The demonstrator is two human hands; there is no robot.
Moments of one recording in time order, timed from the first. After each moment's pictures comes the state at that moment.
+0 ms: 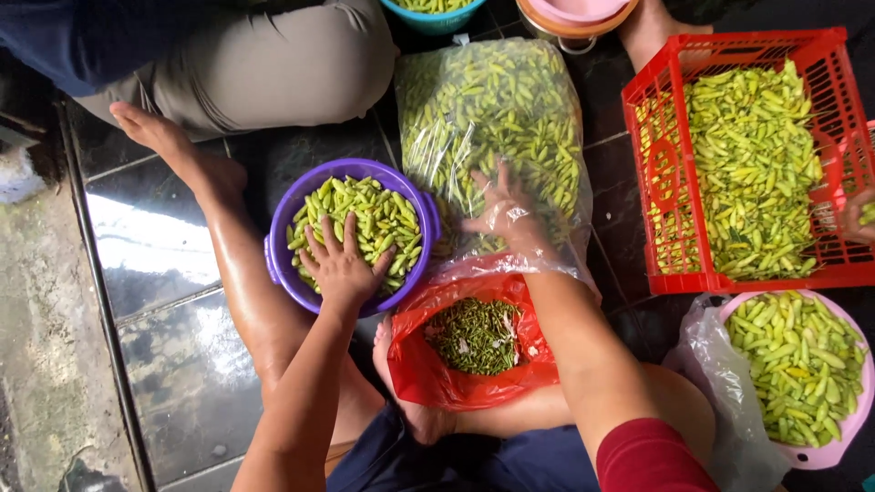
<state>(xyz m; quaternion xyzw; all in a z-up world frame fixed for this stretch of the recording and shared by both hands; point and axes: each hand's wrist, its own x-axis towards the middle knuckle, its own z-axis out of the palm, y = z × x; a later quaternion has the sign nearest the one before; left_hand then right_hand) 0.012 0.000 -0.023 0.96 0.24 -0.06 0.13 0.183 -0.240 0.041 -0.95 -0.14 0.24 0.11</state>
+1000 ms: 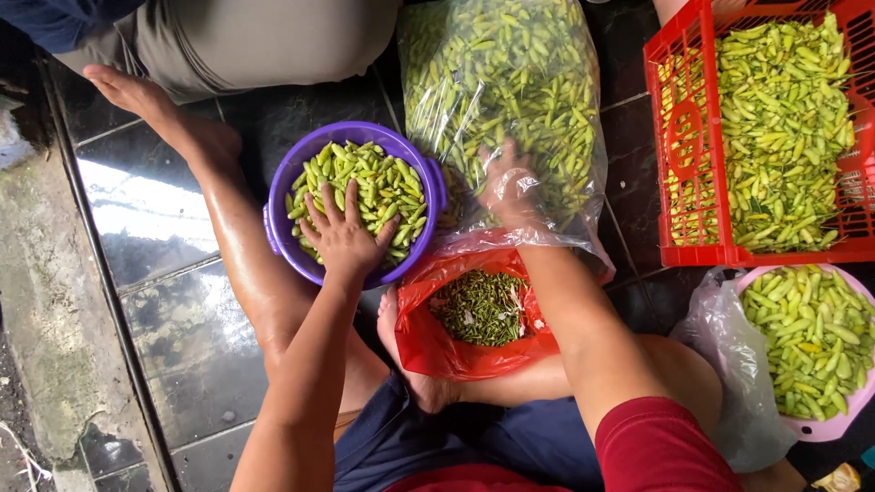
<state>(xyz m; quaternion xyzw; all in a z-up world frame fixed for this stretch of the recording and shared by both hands) 0.011 -0.002 -0.016 0.96 0.25 -0.07 0.14 0.184 -0.237 -0.039 -0.97 -0.15 0.18 0.04</state>
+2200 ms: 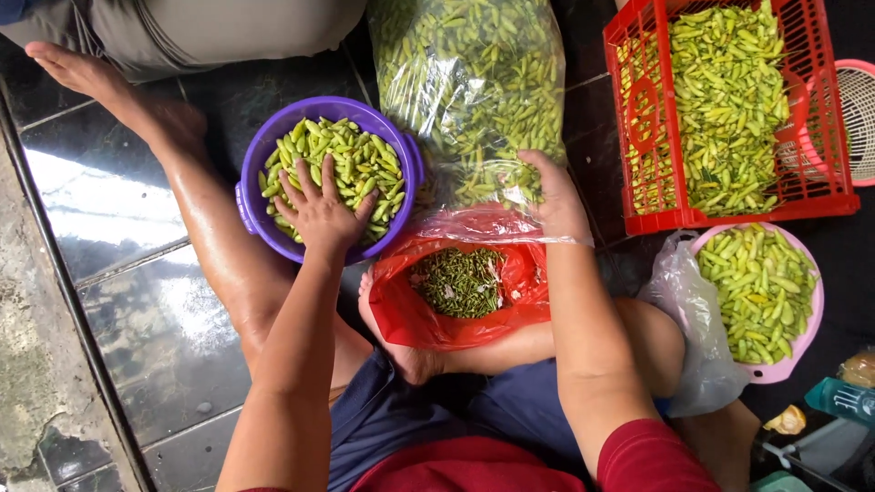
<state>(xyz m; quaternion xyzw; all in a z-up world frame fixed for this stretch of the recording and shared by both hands) 0.011 0.001 -0.031 0.96 0.24 -0.04 0.15 0.115 -0.325 0.058 -0.59 0.29 0.14 0.74</state>
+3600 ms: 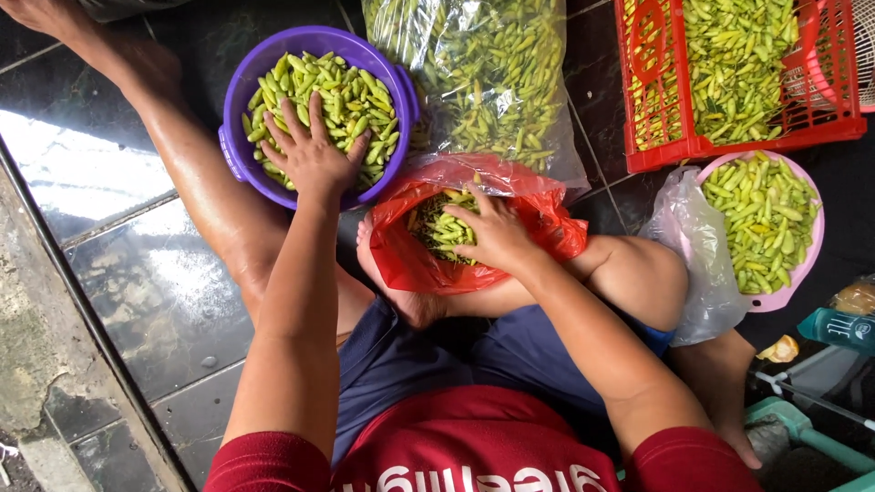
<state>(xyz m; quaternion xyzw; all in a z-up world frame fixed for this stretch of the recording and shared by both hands) 0.009 0.001 -0.020 0.96 0.24 -0.06 0.16 -0.039 -0.298 0.032 -0.91 -0.24 0.29 0.16</state>
